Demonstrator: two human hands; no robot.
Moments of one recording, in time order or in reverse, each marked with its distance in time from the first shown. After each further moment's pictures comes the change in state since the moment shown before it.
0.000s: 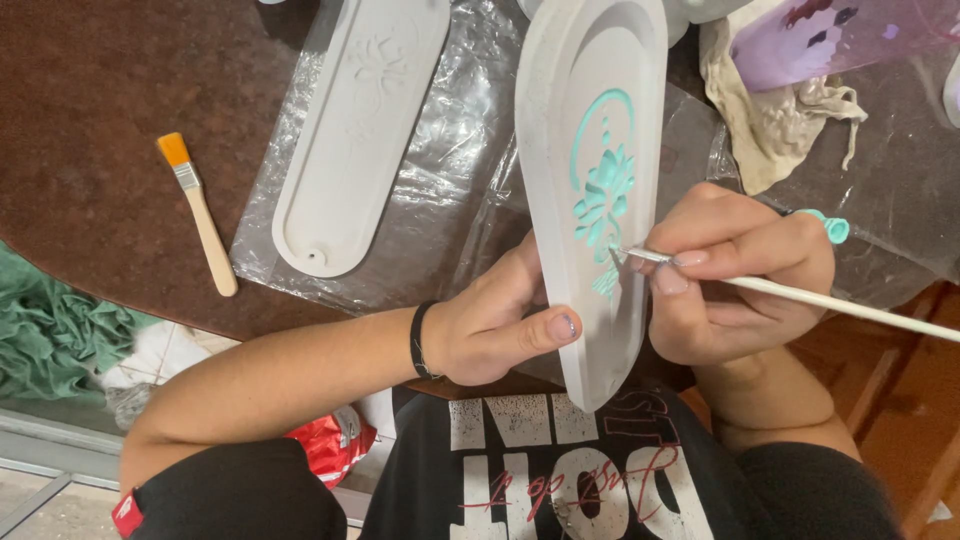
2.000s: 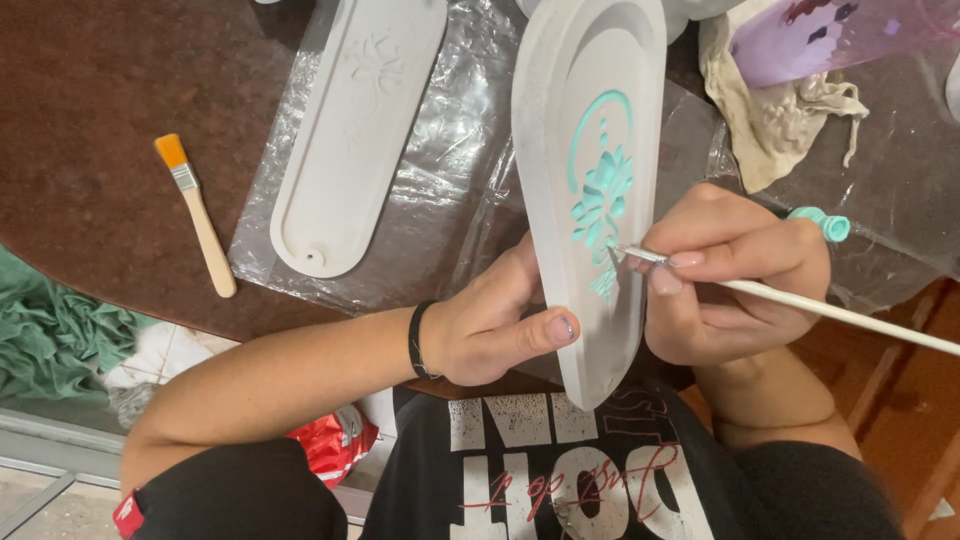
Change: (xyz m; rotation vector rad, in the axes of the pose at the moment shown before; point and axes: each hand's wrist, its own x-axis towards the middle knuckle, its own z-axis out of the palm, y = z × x) left_hand -0.001 -0.003 -0.002 0.024 -0.024 0.006; right_hand -0.001 0.005 0.000 -0.040 0.002 -0.066
